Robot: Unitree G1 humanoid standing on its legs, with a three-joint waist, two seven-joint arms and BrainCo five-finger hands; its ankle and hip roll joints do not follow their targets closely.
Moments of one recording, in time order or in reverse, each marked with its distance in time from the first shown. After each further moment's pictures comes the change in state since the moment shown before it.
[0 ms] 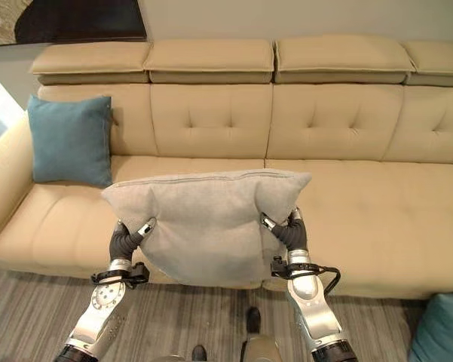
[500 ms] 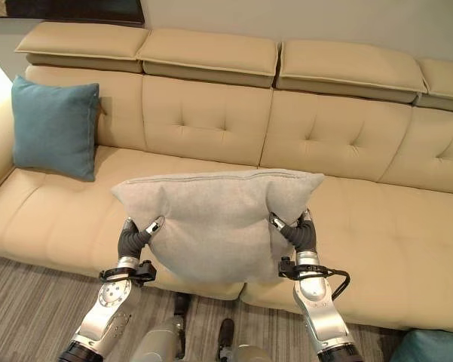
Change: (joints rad) left arm -0.020 0.019 -0.024 0.003 -0.036 0.013 -0.008; right arm -0.005 -0.004 -0.026 -0.003 0.001 0.001 -0.012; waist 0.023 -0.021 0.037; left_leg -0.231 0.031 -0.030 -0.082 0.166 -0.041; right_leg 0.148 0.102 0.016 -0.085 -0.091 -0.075
